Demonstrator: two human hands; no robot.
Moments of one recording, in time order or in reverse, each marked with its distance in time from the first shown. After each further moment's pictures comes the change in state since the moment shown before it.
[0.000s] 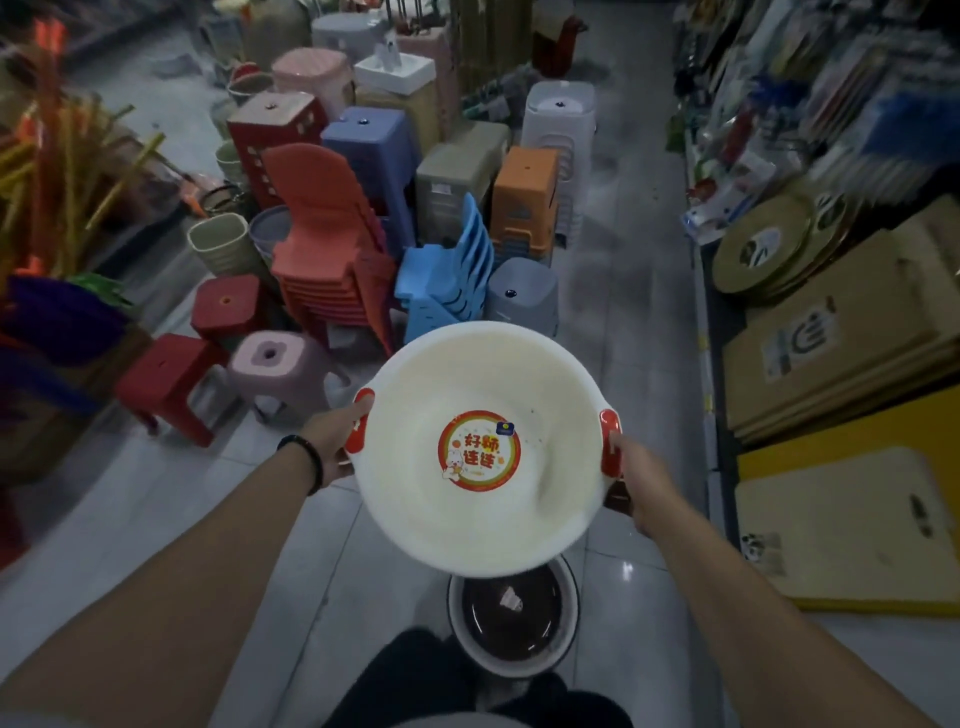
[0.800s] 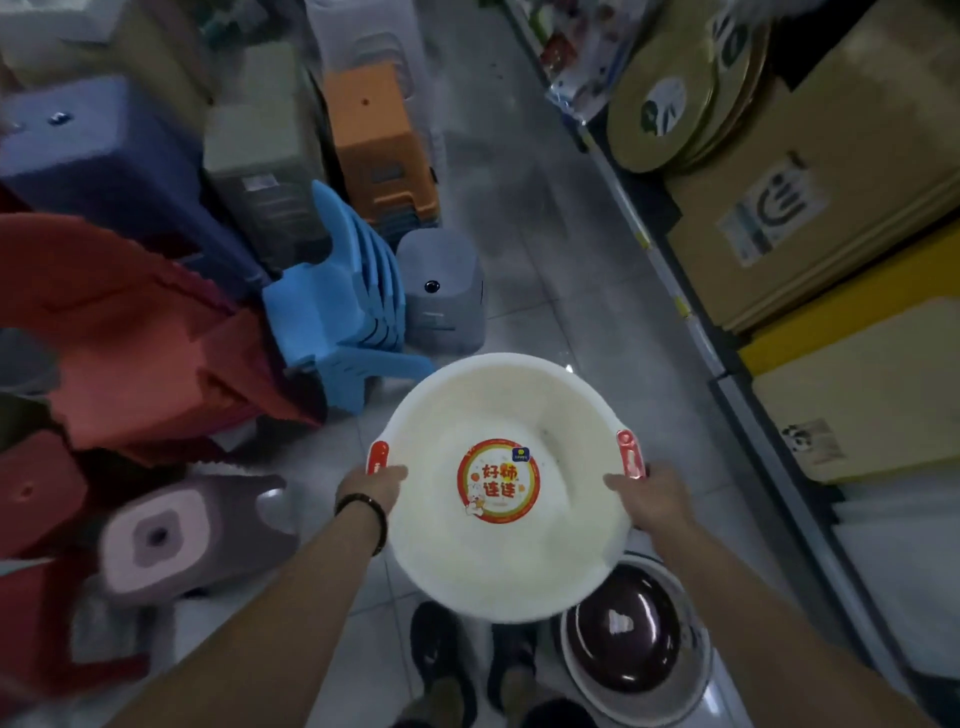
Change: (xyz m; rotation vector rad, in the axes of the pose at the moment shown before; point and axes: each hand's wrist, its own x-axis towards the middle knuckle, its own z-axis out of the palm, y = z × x) left_hand 0.391 0.149 0.086 0.516 -0.116 -0.095; right_hand 0.219 -0.046 0.215 -0.070 0.412 0.249
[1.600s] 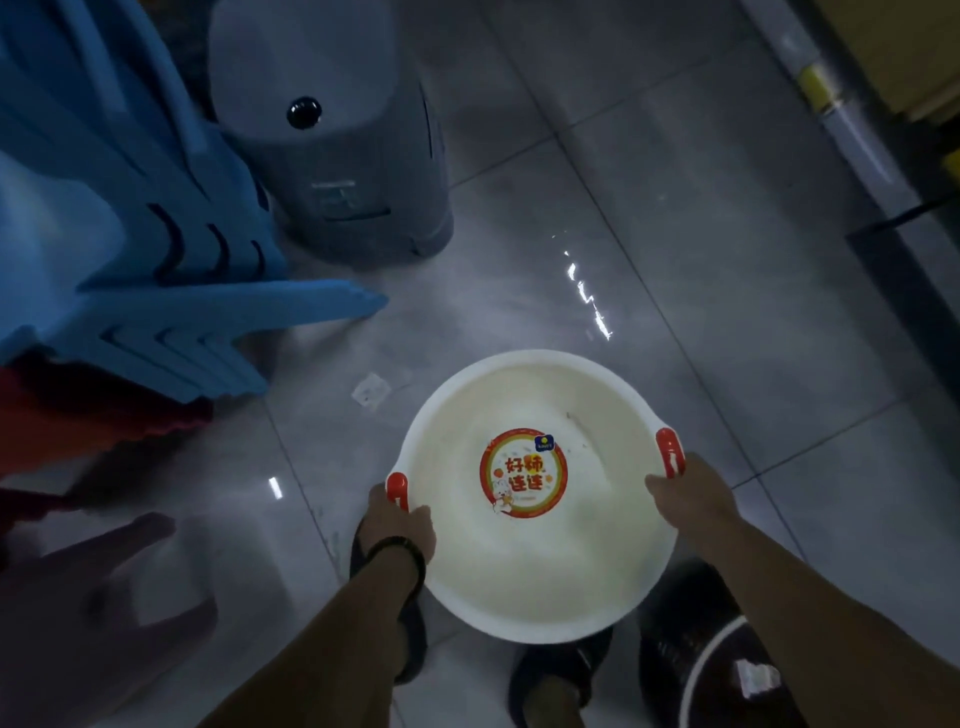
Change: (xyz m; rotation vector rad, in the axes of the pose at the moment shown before) left_hand 0.382 -0.131 0.217 0.589 0.042 0.010; right_hand 0.385 0.179 0.246 -0.370 0.013 0.218
